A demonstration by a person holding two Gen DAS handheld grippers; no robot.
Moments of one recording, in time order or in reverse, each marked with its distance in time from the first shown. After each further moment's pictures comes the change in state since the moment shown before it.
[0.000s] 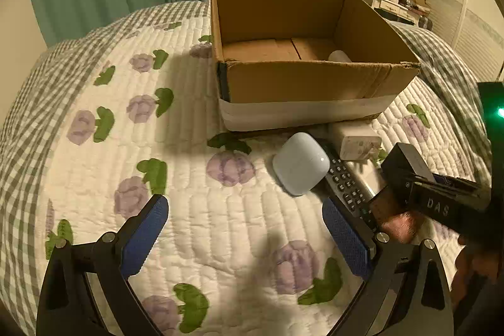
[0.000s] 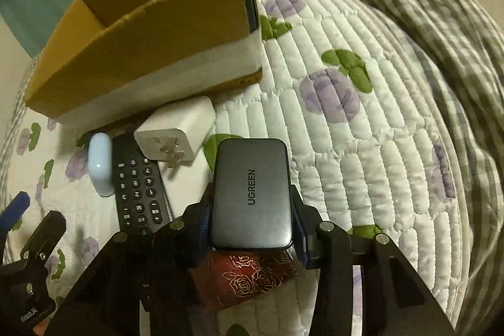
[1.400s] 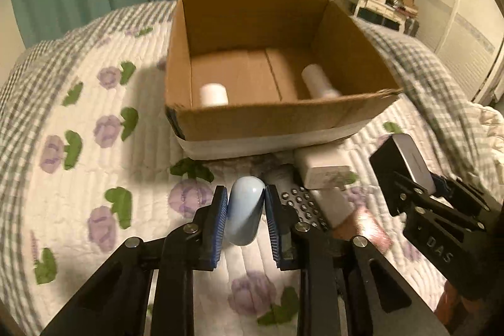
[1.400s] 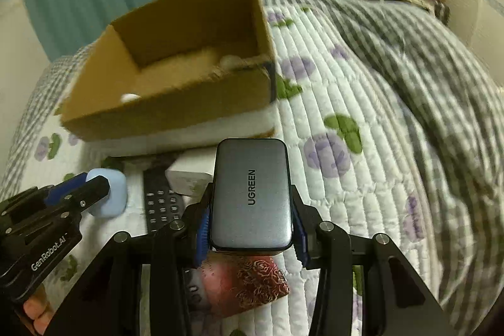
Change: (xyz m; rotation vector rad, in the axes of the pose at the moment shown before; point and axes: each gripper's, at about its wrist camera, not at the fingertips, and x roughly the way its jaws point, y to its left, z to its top) left arm -0.010 -0.017 0.032 0.002 0.026 -0.102; right arm -0.052 0.009 0.019 -0.096 -0.152 0.010
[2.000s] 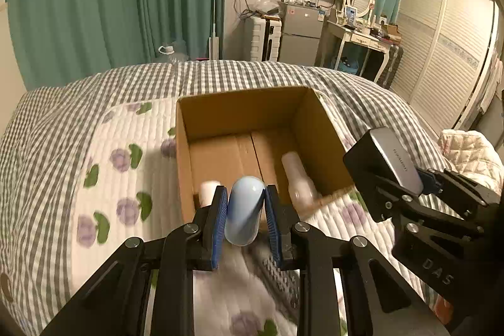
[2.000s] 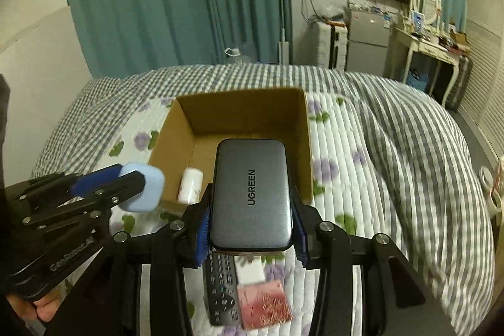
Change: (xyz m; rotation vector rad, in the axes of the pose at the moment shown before) left arm -0.058 -0.004 0.088 0.021 -0.146 -0.036; right arm -0.086 0.040 0.081 -0.137 -0.164 0.096
